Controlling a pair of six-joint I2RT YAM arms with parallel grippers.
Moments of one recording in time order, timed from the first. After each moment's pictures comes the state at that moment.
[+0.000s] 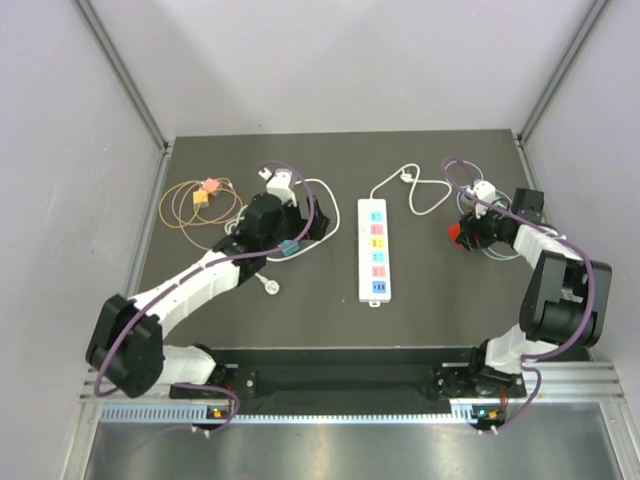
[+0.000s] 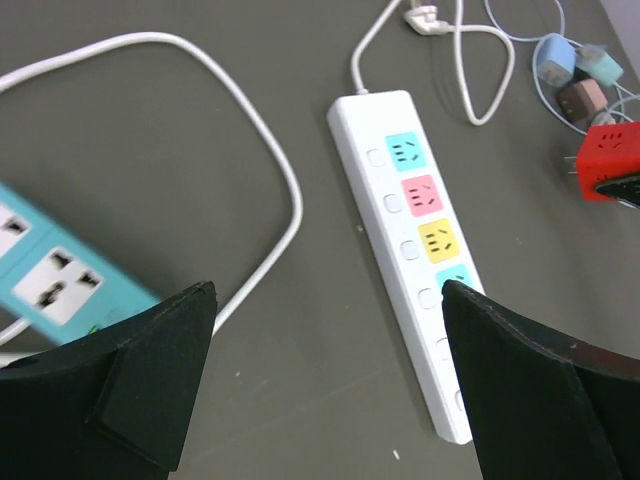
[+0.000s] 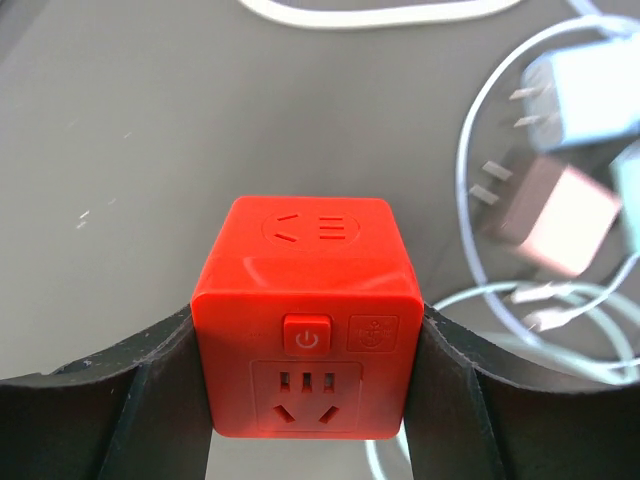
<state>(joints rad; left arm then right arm) -0.57 1.34 0.86 0.11 -0.01 -0.42 -0.28 1.55 0.86 -0.24 -0.63 -0.71</state>
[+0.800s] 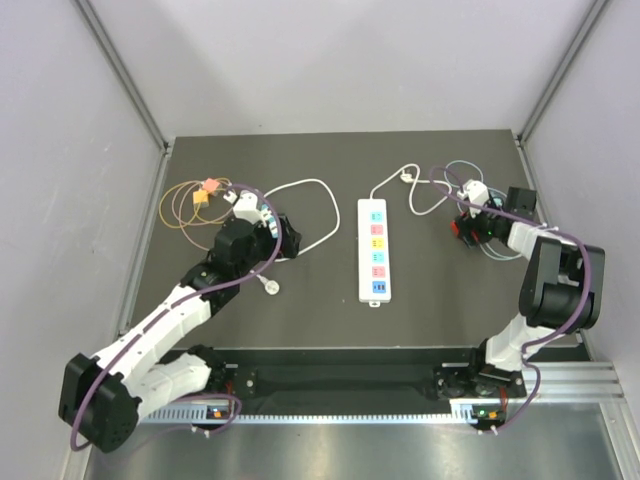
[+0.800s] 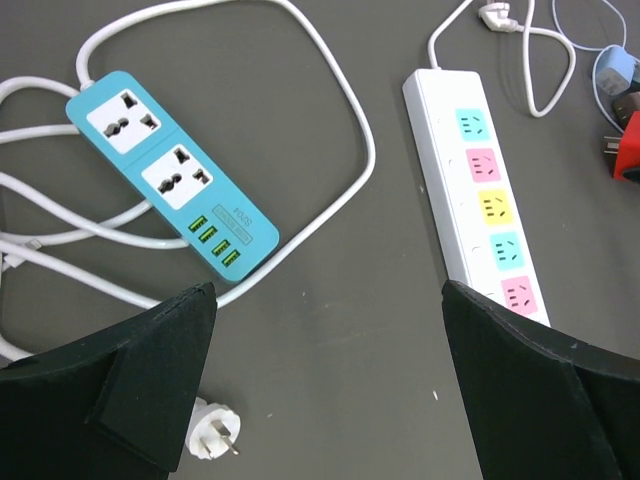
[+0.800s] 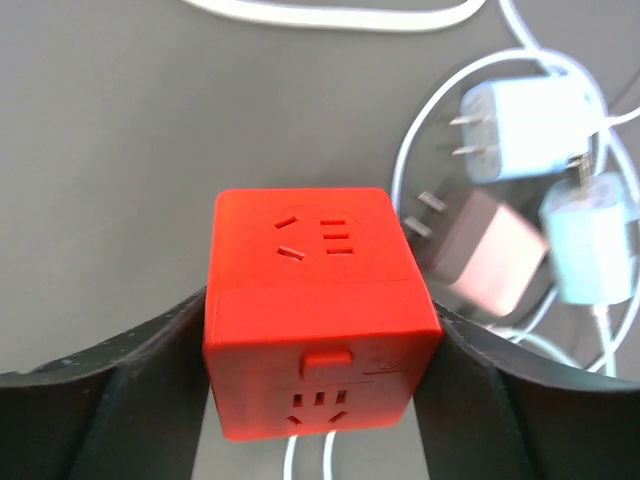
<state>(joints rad) -0.53 1.00 0.67 -0.05 -0.12 -0.44 -0.24 1.66 0.88 -0.07 -0.52 -0.83</state>
